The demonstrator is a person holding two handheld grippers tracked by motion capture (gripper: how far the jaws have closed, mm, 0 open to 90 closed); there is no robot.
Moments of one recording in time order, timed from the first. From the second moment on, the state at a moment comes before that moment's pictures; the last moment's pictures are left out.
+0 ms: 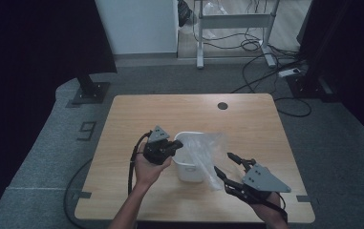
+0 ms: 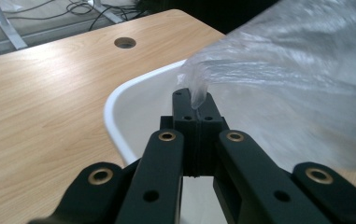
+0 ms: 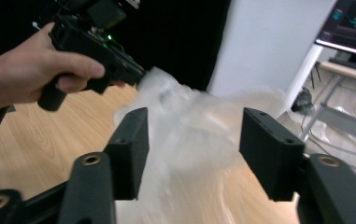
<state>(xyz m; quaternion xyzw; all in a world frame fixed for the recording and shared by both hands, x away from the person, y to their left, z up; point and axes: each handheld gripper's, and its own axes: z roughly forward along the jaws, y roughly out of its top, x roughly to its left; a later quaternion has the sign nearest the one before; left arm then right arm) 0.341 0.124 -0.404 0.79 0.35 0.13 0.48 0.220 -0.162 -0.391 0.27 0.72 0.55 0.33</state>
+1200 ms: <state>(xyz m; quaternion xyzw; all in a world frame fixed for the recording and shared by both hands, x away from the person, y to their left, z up) 0.342 0.141 -0.407 0.78 0.36 0.11 0.50 0.242 -0.187 -0.426 0.30 0.75 0.53 0.26</state>
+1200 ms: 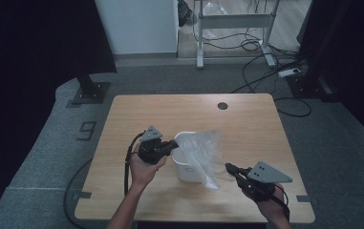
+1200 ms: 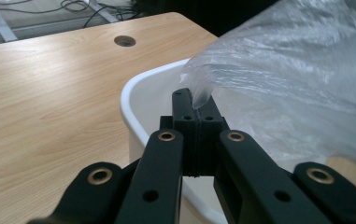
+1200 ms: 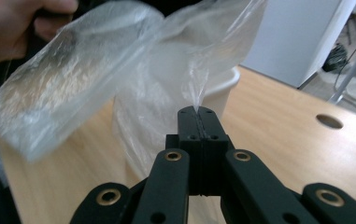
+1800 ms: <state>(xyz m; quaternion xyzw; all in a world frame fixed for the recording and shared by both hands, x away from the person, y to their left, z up) 0.316 0.151 -0.397 0.78 0.30 0.15 0.53 0.262 -0.158 -0.370 0.27 0.75 0.52 0.31</state>
